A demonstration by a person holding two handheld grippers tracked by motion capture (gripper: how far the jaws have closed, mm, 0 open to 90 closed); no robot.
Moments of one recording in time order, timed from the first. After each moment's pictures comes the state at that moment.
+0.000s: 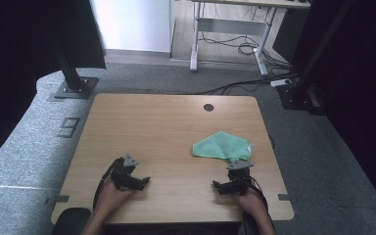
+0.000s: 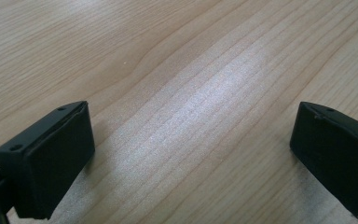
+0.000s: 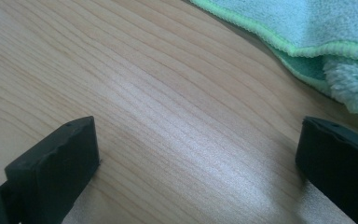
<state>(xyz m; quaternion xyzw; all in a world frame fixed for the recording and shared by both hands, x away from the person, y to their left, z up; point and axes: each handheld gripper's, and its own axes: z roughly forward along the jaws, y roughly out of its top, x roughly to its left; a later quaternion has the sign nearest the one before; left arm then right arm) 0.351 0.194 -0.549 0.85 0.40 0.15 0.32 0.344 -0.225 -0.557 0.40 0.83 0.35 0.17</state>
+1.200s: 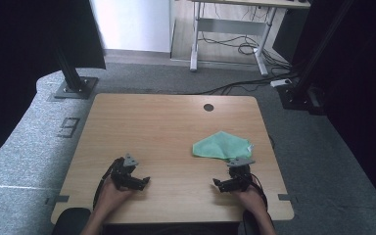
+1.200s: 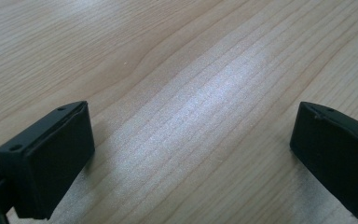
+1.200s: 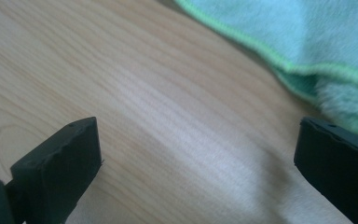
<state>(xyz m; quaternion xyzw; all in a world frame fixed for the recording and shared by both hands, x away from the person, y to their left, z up) 0.351 0.193 -0.549 0.85 0.40 0.15 0.32 0.348 -0.226 -0.543 0.40 0.83 0.36 0.16</state>
